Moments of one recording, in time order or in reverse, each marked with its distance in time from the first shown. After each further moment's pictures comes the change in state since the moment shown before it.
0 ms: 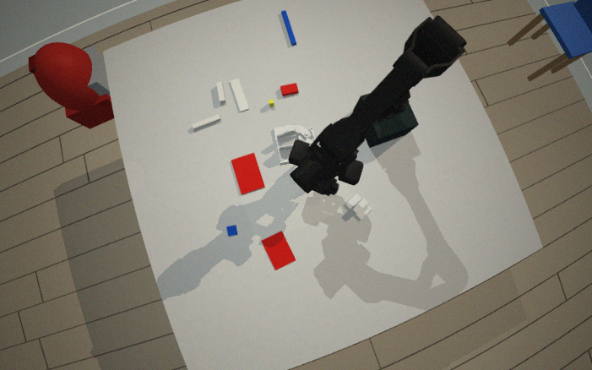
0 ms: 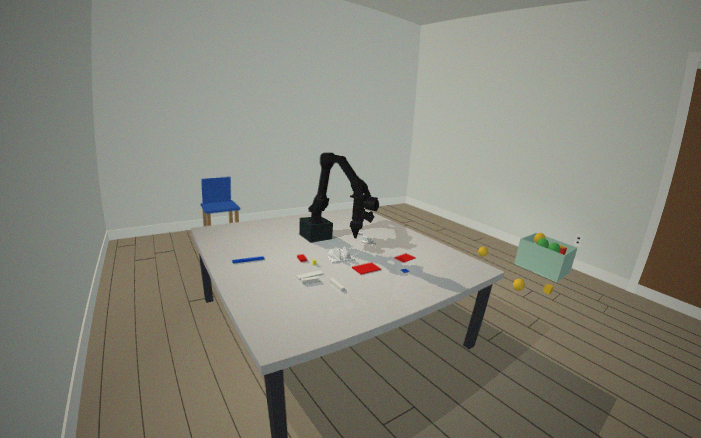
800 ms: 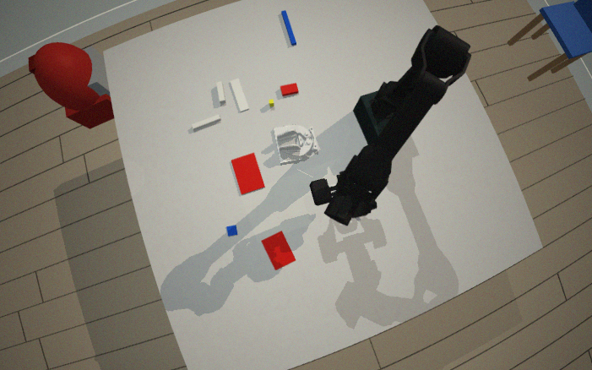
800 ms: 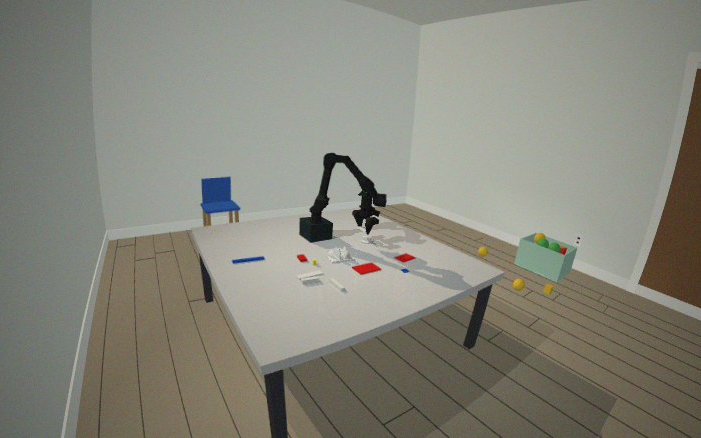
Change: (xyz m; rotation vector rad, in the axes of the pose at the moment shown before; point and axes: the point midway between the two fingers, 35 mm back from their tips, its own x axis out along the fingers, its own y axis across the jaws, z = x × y) arm -0.001 0.071 0.037 -0.598 -0.010 0.008
